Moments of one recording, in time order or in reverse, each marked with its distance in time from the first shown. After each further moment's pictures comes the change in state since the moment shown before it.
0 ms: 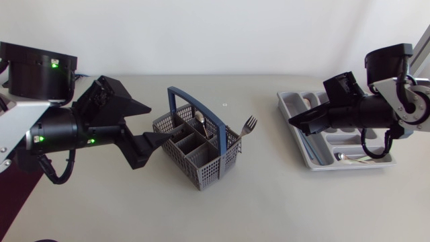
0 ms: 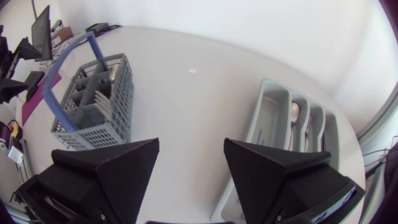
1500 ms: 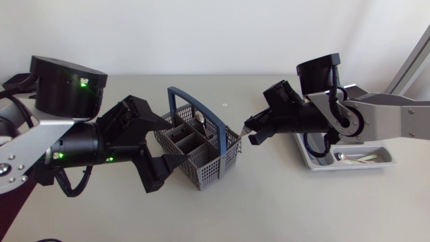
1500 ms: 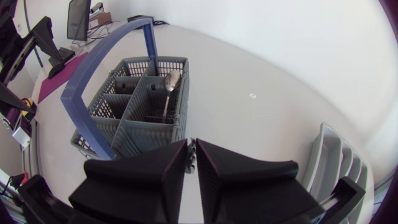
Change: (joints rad) left arm -0.146 0.035 -0.021 0.002 0.000 0.011; right arm 0.329 0.172 0.014 0.235 0.051 0.045
